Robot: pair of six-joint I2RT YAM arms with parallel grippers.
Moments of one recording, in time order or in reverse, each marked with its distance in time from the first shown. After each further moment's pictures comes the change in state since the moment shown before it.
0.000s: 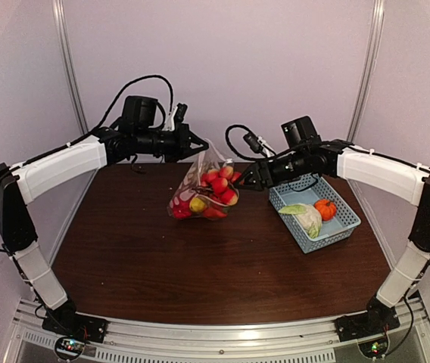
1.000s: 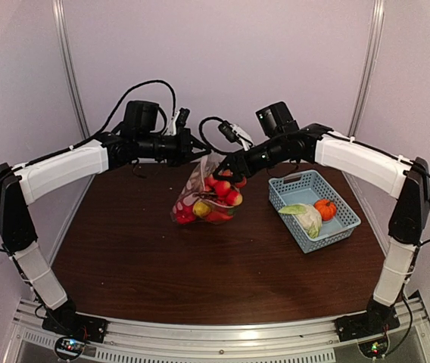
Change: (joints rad) left arm -0.006 -0.002 -0.053 0.057 0.045 -0.027; right arm 0.089 0.172 0.310 -0.117 0.122 -0.122
